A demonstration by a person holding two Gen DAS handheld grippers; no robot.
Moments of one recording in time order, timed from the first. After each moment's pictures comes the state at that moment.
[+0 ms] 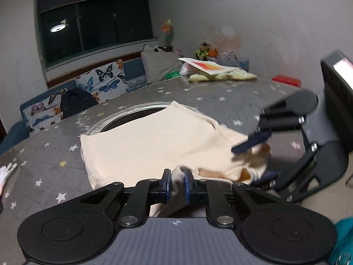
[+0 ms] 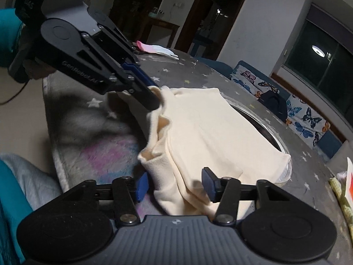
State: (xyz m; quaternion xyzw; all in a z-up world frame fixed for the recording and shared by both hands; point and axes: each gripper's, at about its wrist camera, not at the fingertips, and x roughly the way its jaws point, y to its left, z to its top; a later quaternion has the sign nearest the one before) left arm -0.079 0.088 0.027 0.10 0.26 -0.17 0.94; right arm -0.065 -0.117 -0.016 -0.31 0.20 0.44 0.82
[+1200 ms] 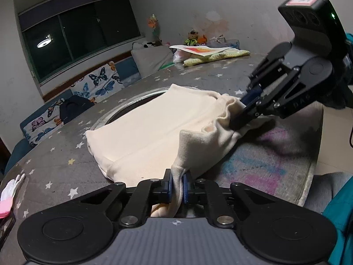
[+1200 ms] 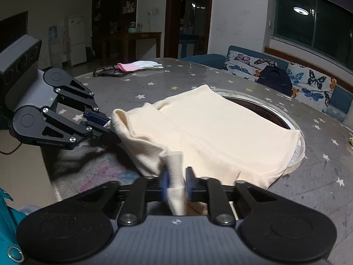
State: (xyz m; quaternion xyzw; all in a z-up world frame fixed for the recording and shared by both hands) left arm -0.106 0.104 0.001 0.19 0.26 -0.18 0.93; right arm -0.023 -0.129 0.000 -0.17 0.27 0.46 0.83
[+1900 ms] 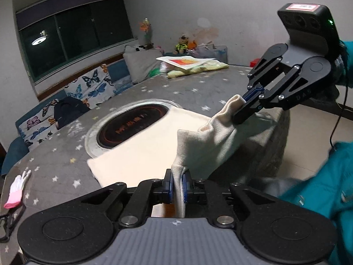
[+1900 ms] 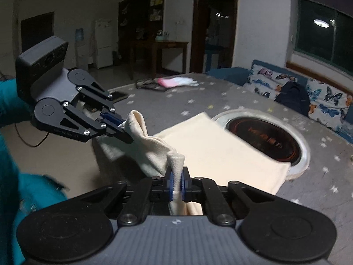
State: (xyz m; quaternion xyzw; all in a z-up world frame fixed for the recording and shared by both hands) left arm -0.171 0.094 0.066 0.17 0.27 -0.20 0.93; right arm -0.096 -0.164 0.068 -0.17 0.24 0.51 0.81
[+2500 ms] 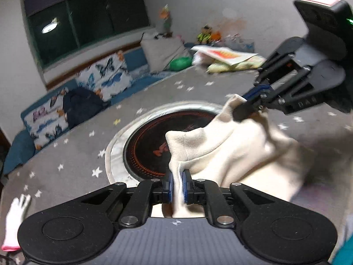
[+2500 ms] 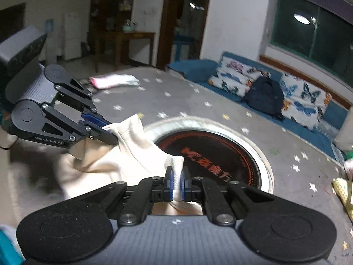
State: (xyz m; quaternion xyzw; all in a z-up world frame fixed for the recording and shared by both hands) left arm 0.020 0.125 0.037 0.16 0.31 -0.16 0.92; right arm 0.087 -0.093 0.049 -0.21 0.26 0.43 0.84
